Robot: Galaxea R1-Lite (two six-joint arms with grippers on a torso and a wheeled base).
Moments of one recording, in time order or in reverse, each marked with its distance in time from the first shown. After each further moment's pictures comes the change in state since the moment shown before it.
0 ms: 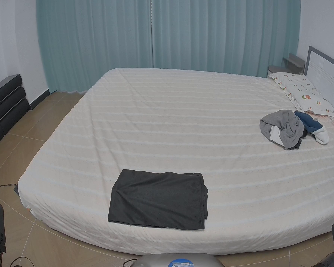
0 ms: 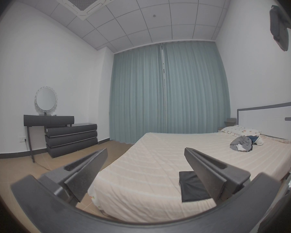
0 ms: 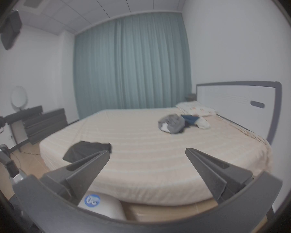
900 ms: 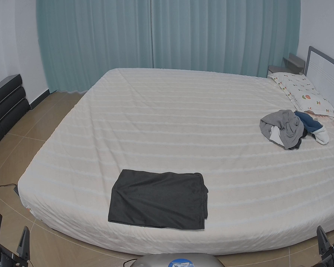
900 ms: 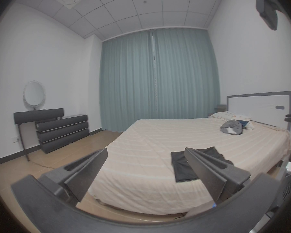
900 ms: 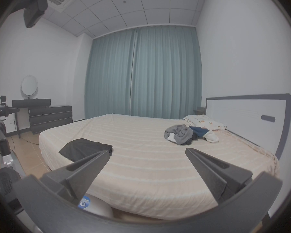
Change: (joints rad) left arm 0.068 -0.053 0.144 0.041 -0.168 0.010; right arm -0.020 -0.039 0.309 -0.386 0.095 -0.113
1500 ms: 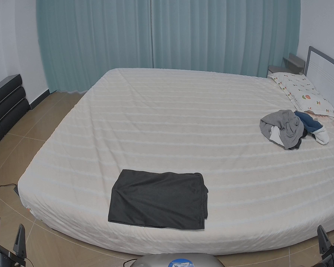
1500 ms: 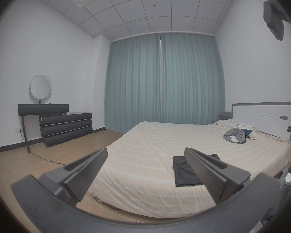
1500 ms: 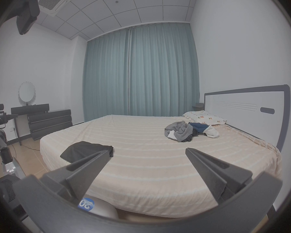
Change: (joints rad) left arm 0.010 -0.040 0.000 0.009 0.034 -0.070; right arm 0.001 0.000 0.000 0.010 -0.011 0.058
